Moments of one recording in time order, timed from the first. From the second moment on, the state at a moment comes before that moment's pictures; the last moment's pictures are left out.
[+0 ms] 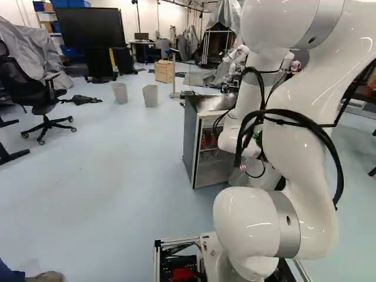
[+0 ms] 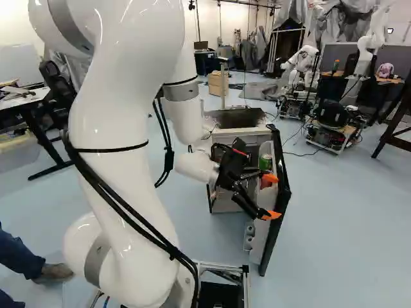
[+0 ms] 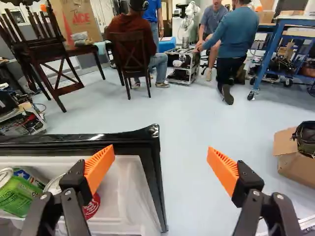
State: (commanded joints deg) arm -14.7 -20.7 -25.1 84.7 72.0 0.0
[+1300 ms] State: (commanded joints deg) arm -26.2 -28.0 -37.8 84.7 72.0 0.0
